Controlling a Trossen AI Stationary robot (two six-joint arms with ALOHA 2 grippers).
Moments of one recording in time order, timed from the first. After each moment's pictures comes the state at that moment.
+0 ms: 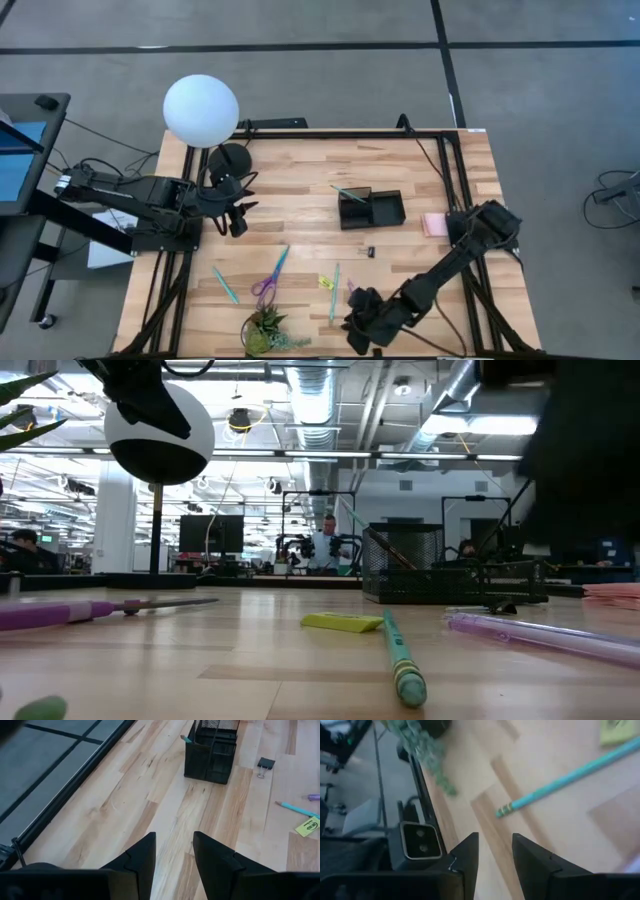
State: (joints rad) left arm -0.19 0.86 0.82 -0.70 -0.51 -0.35; right arm 0.74 1.96 1.12 0.03 0.32 1.20
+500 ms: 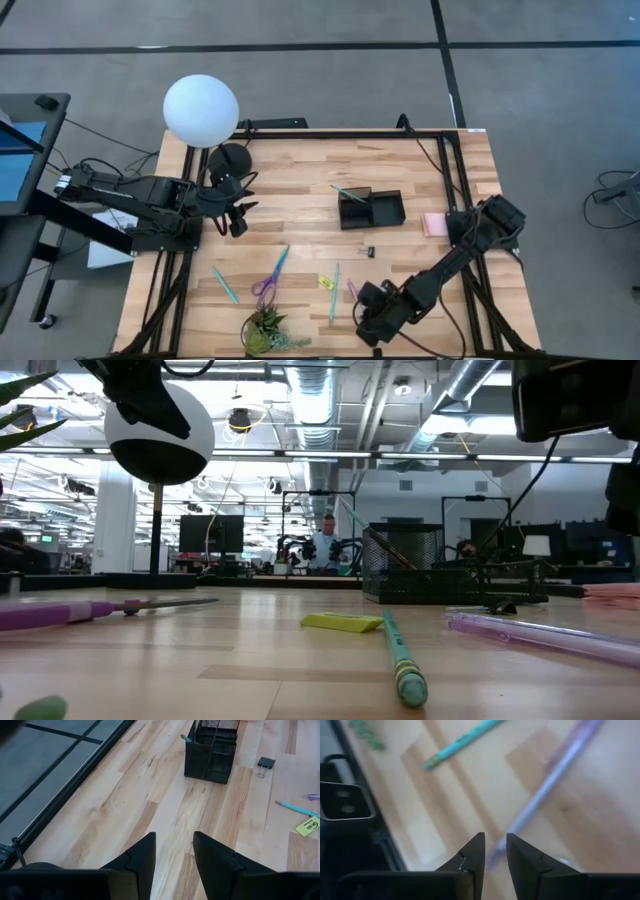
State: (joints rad) left arm -0.19 0.86 0.82 -0.70 -0.51 -0.35; right arm 0.74 1.90 1.12 -0.34 0.21 1.28
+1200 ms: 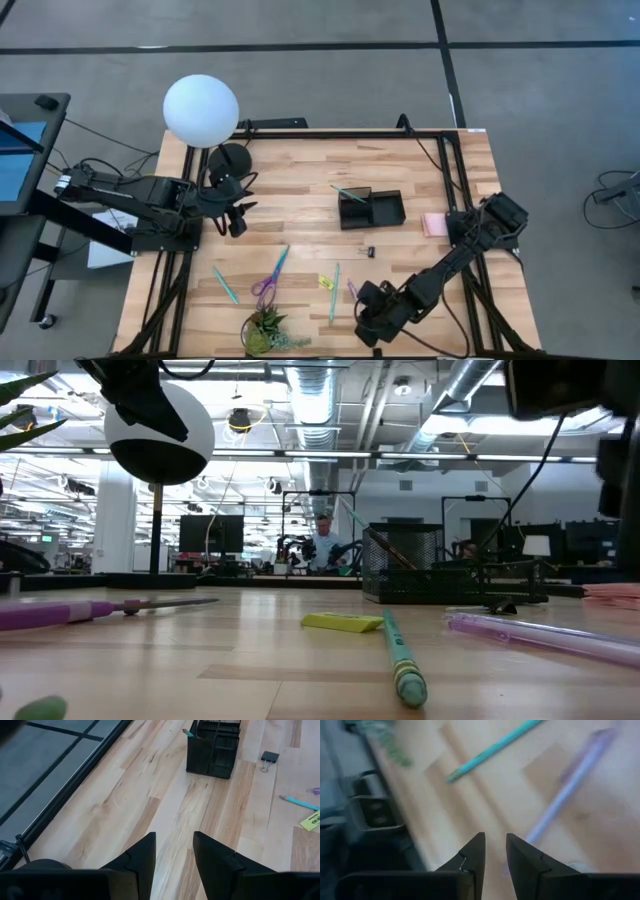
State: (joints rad) left arm -0.19 0.86 0.82 -0.73 -0.51 -0.35; right arm 0.75 1.87 1.12 -0.26 0.23 1.30
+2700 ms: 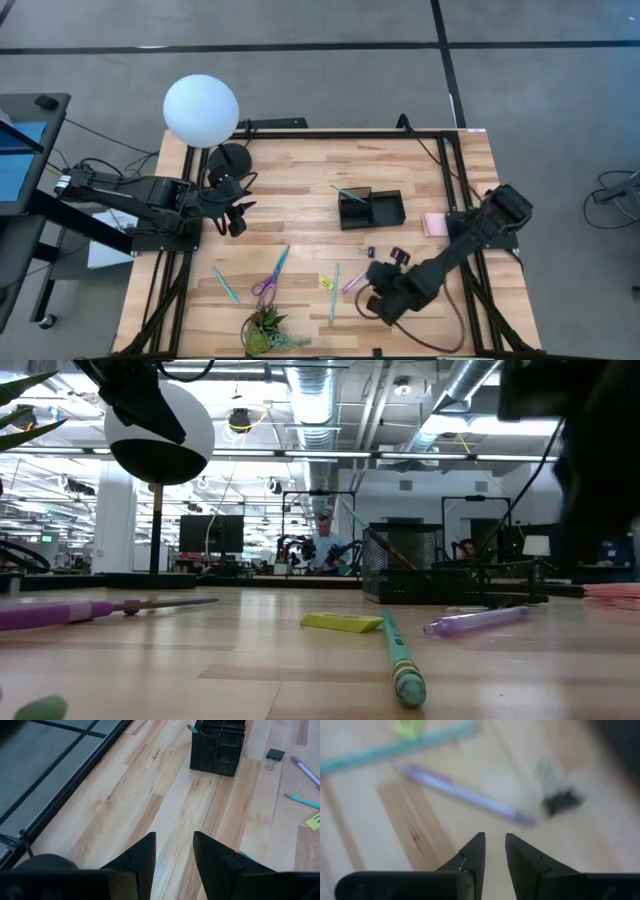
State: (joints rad) left arm -0.18 0.86 0.82 -0.75 -0.52 -0.38; right arm 0.70 1.78 1.12 -0.76 0.48 1.07
